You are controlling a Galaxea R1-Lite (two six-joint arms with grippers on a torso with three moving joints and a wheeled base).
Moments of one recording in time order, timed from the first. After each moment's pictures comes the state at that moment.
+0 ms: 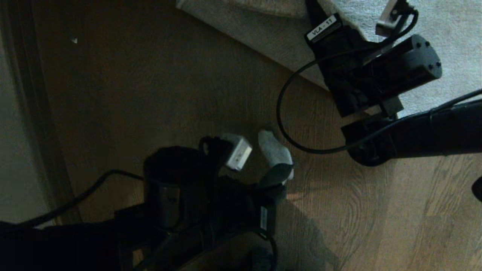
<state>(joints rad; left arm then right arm) -1.00 1.70 -0.71 -0.76 0.09 -0.32 0.55 2.02 -1.41 -1.50 -0.05 0.50</state>
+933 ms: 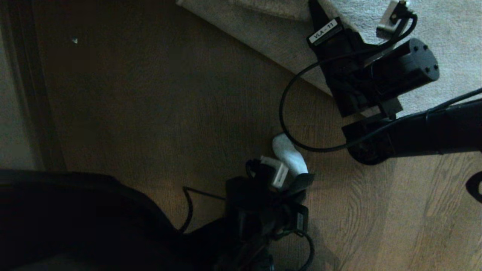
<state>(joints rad) -1.02 2.10 -0.80 -1.15 0.17 -0.29 0.51 2.04 -1.41 -1.51 -0.05 0.49</state>
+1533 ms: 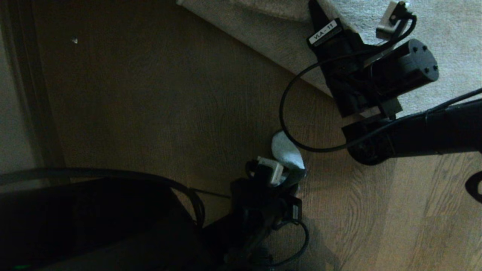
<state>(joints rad) -0.96 2.22 -0.85 -1.27 0.22 -0.25 0.51 2.04 -1.41 -1.51 -0.05 0.49</state>
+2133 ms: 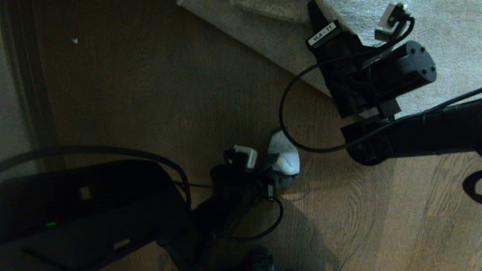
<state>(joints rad) -0.81 2.24 -0.85 -1.30 0.22 -0.23 0.51 2.05 -1.41 -1.51 -0.05 0.49</state>
